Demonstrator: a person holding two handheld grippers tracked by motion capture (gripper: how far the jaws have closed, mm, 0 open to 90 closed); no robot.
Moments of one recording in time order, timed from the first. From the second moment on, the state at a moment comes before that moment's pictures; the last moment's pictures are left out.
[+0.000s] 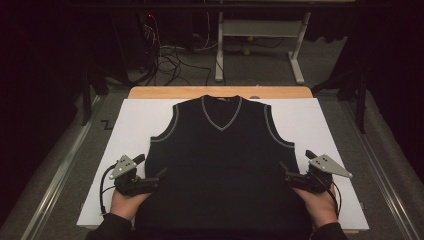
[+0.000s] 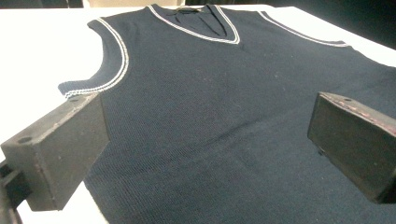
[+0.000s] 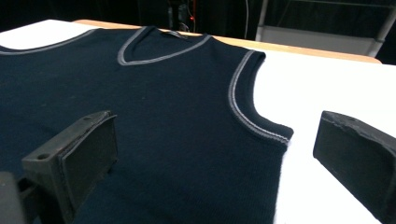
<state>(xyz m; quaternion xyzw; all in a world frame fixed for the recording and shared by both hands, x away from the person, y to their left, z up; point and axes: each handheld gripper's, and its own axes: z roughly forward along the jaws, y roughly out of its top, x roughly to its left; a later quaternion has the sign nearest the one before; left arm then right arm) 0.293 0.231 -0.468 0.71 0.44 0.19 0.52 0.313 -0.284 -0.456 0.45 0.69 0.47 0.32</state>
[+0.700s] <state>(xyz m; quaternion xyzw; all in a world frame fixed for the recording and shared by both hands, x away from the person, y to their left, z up) 0.321 0.258 -0.481 0.71 0.53 0.16 0.43 0.333 -0.296 -0.462 0.50 0.71 0.42 0.27</state>
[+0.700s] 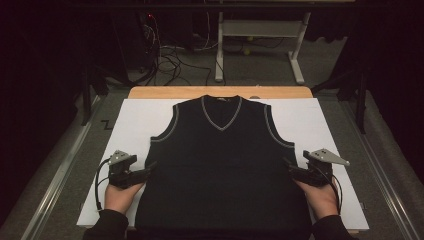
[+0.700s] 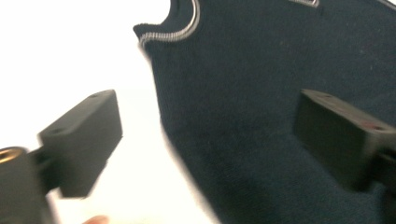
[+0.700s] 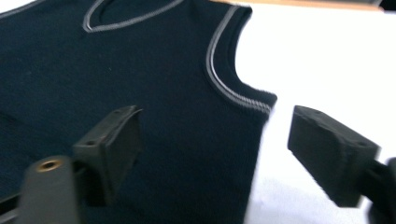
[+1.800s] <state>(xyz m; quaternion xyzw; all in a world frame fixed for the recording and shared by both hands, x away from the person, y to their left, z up) 0.339 0.249 -0.487 0.74 0.54 0.13 0.37 0.342 -0.297 -0.475 0.52 0.75 0.35 0.21</state>
